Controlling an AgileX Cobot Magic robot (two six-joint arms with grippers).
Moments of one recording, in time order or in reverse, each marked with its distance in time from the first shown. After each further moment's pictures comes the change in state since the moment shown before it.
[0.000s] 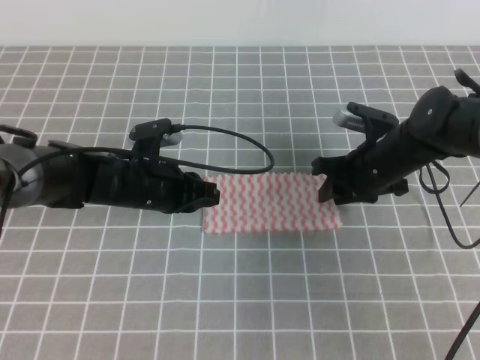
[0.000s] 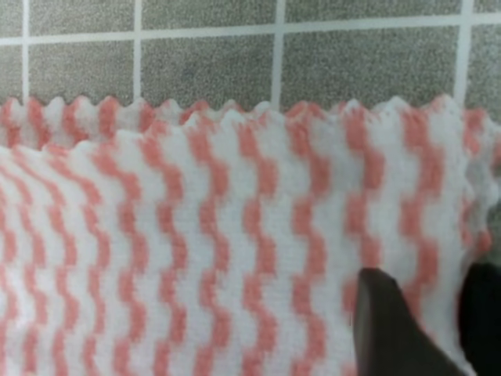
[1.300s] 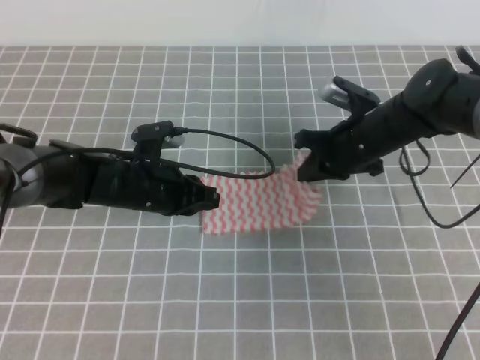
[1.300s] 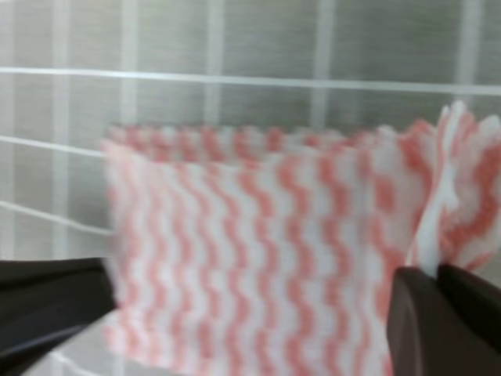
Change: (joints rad) left arm 0.000 0.000 0.000 0.037 0.007 0.002; right arm 0.010 0.024 -0.137 0.140 0.118 -0.078
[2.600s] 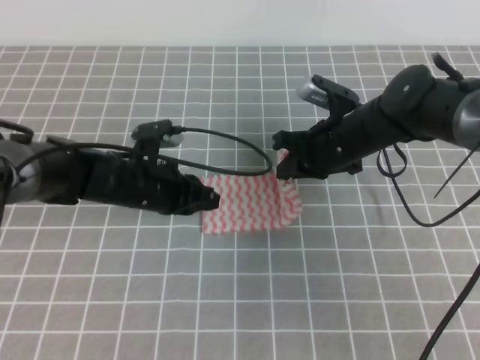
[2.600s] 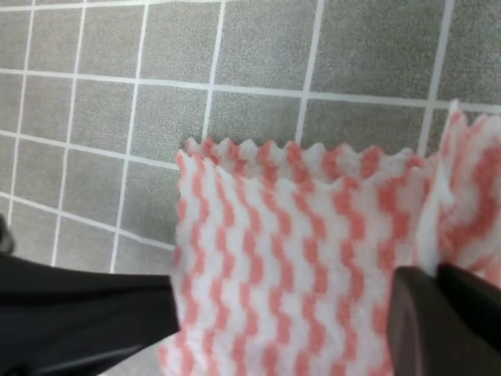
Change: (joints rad) left arm 0.020 0.004 -0.027 0.038 0.051 -0.013; right arm 0.060 -0.001 0.000 0.082 -0.069 -0.050
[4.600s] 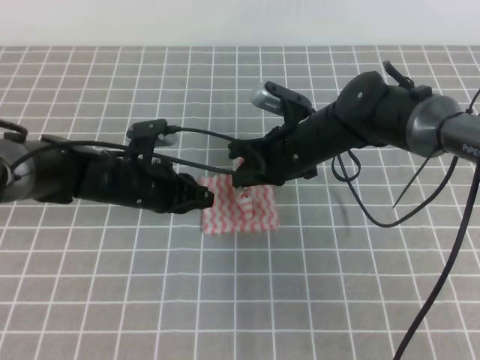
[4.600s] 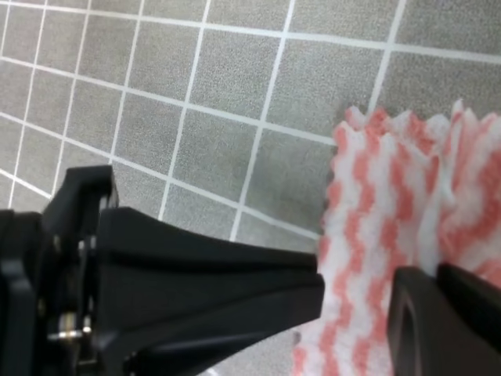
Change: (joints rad) left arm 0.018 0.007 -0.003 0.043 -0.008 -0.007; right arm 0.106 0.065 -0.098 0.057 0.012 -0.024
